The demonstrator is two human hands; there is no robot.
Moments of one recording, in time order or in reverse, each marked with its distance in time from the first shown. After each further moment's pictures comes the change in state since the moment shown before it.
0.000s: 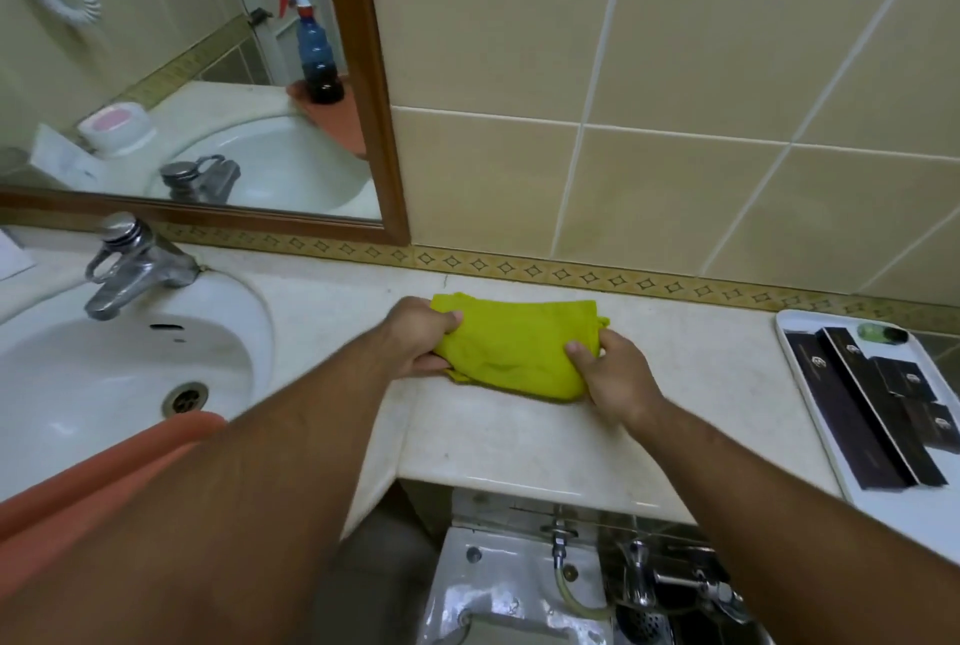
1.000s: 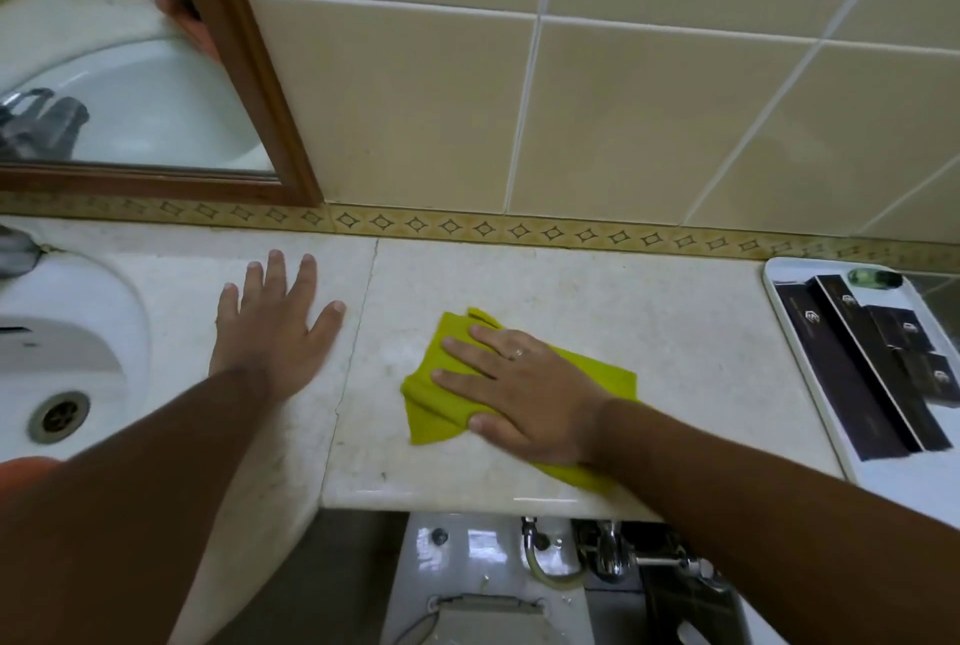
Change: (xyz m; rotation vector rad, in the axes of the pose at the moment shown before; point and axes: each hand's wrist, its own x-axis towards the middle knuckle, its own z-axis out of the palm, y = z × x) left_hand 0.076 -0.066 -0.062 1.359 0.422 0.503; right_hand 0.019 0.032 0.038 -0.907 -0.406 -0.928
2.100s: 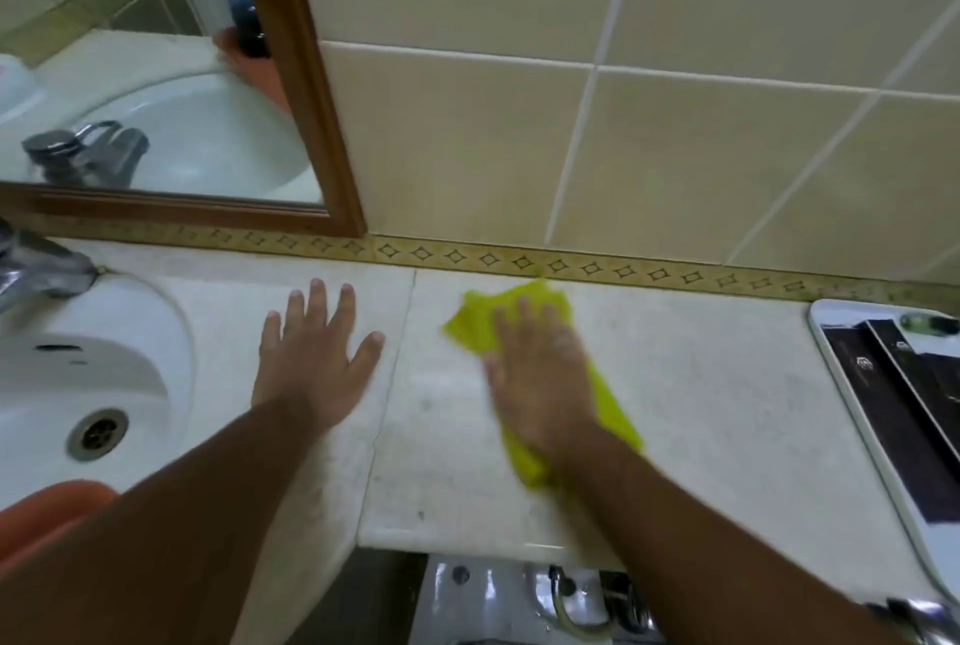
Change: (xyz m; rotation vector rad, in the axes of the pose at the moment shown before) left_hand 0.001 -0.002 0.007 -0.018 0.022 -0.011; right_hand 0.065 -0.016 0.004 0.035 0.173 0.706
